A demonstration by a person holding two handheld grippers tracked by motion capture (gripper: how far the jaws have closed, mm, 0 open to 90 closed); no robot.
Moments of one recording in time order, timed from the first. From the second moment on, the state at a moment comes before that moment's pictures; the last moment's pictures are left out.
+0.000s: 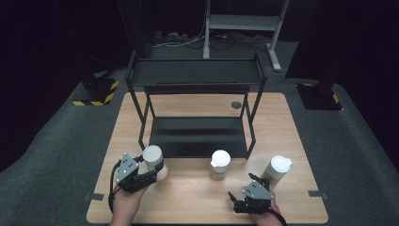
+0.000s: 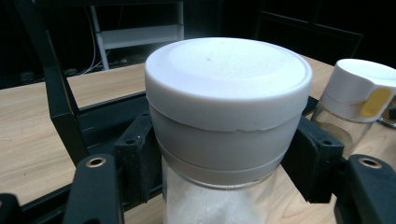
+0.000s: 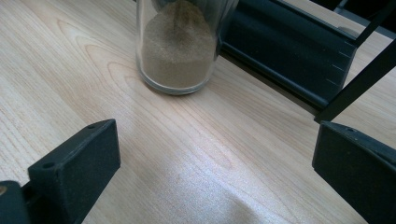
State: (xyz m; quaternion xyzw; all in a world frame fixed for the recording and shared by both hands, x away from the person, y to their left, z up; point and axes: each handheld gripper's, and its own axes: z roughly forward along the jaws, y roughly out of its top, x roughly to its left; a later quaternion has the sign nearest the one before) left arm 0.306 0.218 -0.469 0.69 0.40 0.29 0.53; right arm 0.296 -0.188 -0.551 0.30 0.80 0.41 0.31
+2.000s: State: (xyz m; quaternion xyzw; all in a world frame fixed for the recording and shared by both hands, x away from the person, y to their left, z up) left arm 0.388 0.192 -0.450 0.70 0.42 0.31 0.49; right arm 0.295 -0.188 -0.551 0.30 0.80 0.41 0.31
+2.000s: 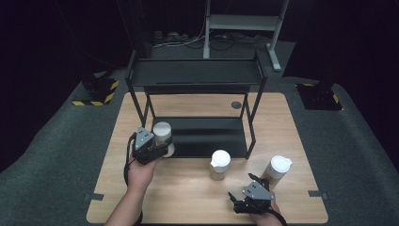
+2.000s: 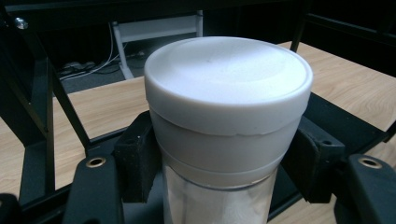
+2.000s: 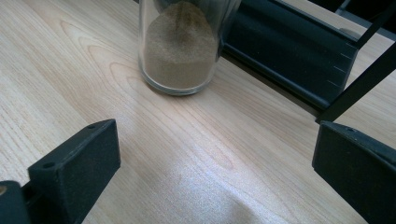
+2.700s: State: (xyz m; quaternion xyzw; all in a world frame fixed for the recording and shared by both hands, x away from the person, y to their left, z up) left arm 0.409 0.183 -0.448 0.70 0.43 0.31 0.48; right arm 0.295 -0.188 -0.551 0.30 0.80 0.41 0.30
